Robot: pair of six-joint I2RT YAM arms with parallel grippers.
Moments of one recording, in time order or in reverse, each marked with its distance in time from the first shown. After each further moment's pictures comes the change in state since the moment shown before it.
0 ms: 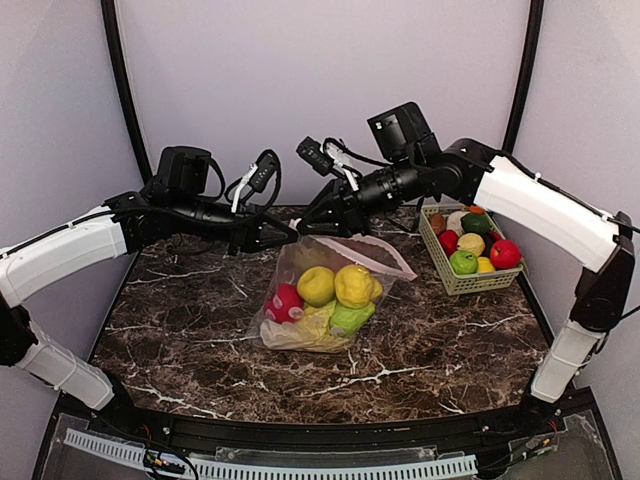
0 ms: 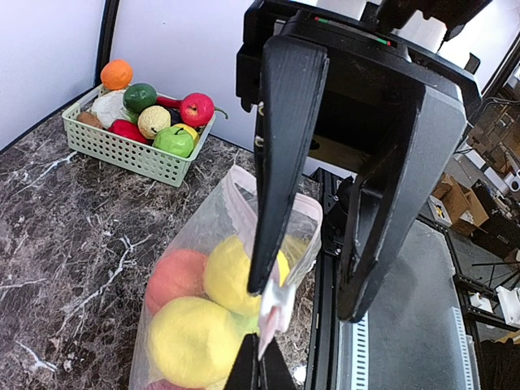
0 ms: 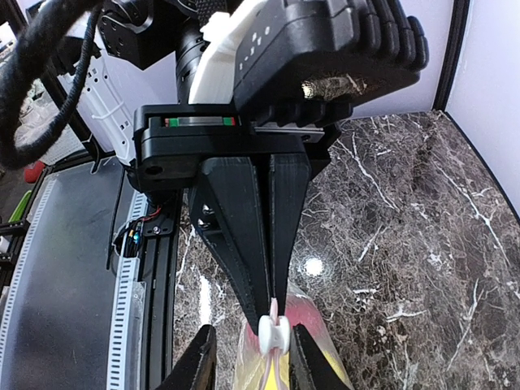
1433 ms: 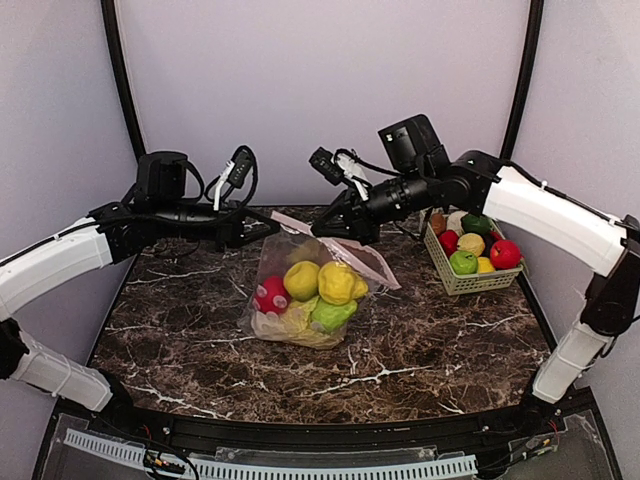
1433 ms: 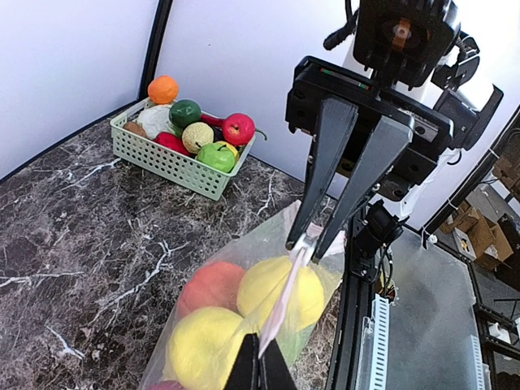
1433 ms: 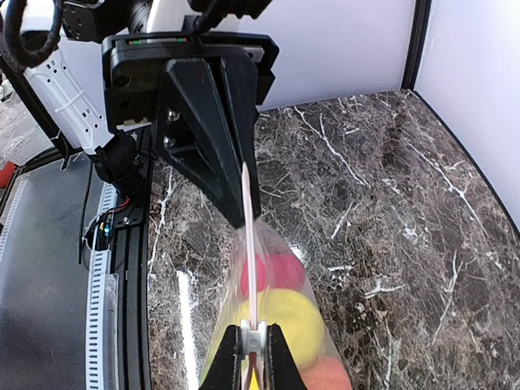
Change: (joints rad) left arm 0.061 -0.092 -0.102 0.088 -0.082 -0.066; right arm -0.027 -0.056 -0.125 0.055 0.084 -0.006
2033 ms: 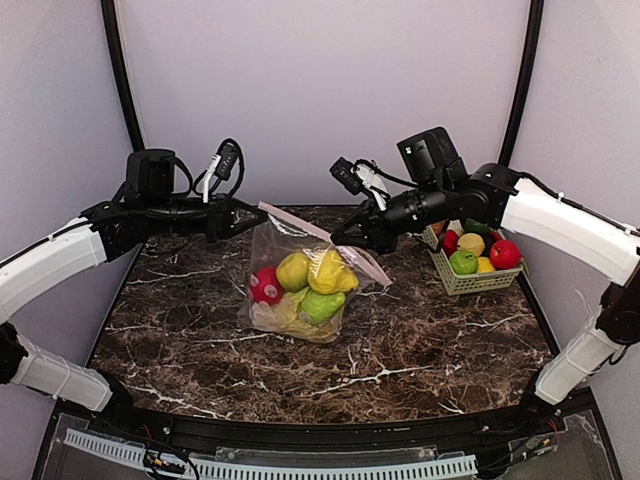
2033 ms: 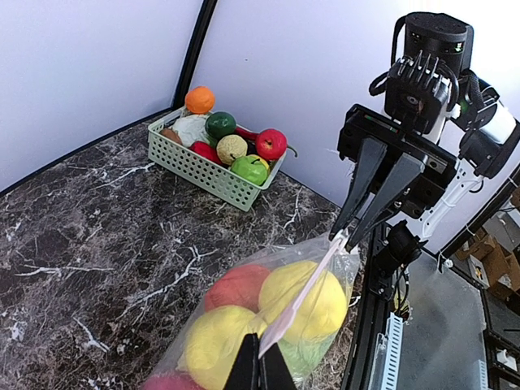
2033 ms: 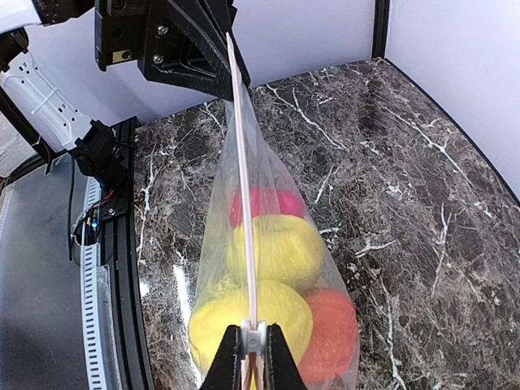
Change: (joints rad) left arm 0.075 -0.029 -0.011 0.014 -0.029 -0.041; right arm -0.032 -0.118 -0.167 0.024 0.061 0.054
